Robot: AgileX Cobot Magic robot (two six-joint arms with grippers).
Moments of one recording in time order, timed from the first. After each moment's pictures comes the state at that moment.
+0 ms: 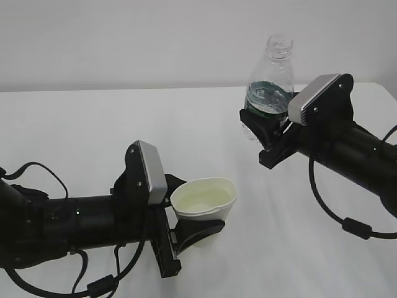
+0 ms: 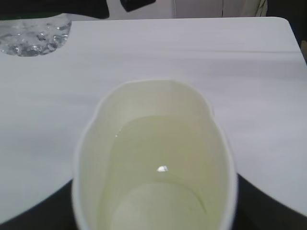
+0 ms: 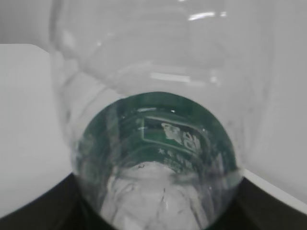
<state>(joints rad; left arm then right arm) -0.59 1.99 -0.63 0.69 -1.06 -0.07 0.23 1.86 -0.65 -0.45 -1.12 -0.10</state>
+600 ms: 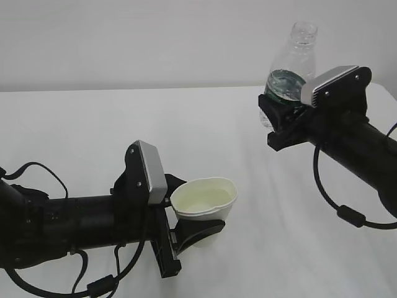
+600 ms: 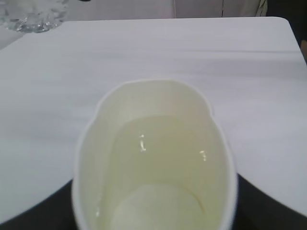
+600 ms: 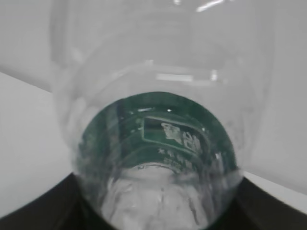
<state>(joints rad) -0.59 1.99 -0.63 0.69 -1.06 -0.07 0.23 1.86 -0.65 -0.25 -1.12 -0.09</state>
